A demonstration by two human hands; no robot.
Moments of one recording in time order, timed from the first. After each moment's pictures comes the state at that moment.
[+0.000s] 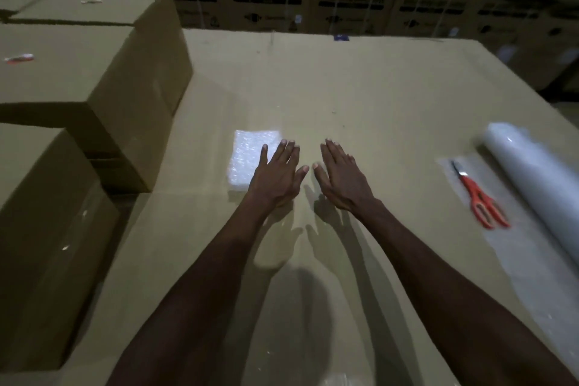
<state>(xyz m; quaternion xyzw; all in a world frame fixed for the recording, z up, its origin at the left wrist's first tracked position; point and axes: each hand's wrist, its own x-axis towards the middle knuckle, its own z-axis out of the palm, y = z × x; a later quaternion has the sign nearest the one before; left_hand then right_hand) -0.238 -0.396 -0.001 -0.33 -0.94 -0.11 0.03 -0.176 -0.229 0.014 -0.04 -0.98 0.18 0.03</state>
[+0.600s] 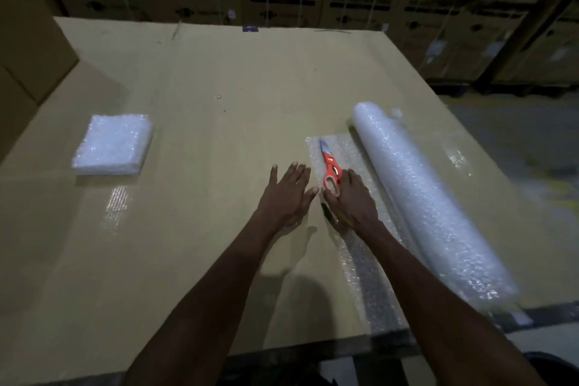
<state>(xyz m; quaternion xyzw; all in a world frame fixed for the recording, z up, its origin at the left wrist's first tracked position) -0.059 -0.085 -0.023 -0.38 -0.92 -0.09 -0.04 0.011 0.083 -0.029 -0.21 -0.96 0.18 0.02</state>
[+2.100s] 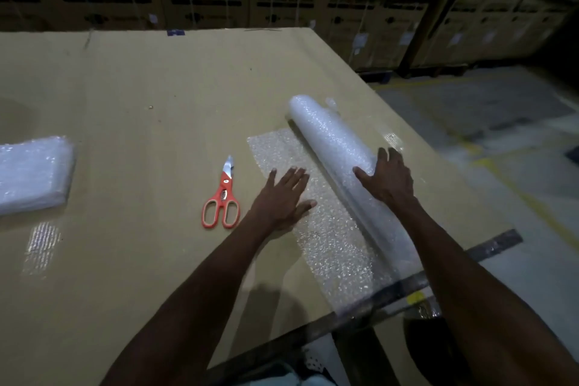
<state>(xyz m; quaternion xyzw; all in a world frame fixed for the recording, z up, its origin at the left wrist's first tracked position) -0.035 -0.023 -0.037 -0.54 -0.83 -0.08 -0.02 0.094 0.204 0.021 -0.39 -0.91 0.10 0.05</state>
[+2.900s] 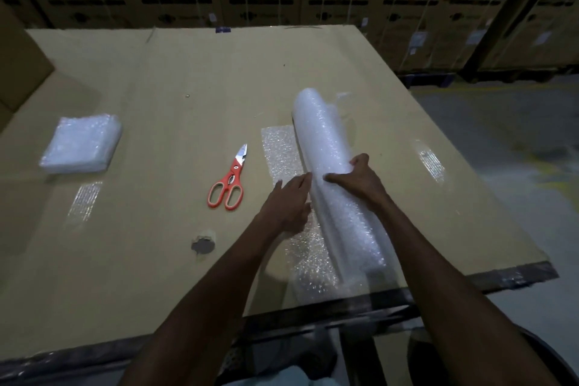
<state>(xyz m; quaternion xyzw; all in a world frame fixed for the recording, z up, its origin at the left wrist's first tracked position) 0.013 -0.008 -0.037 -0.43 -0.89 -0.14 -0.06 0.075 0.175 0.026 -0.32 -0.86 0.39 -0.02</state>
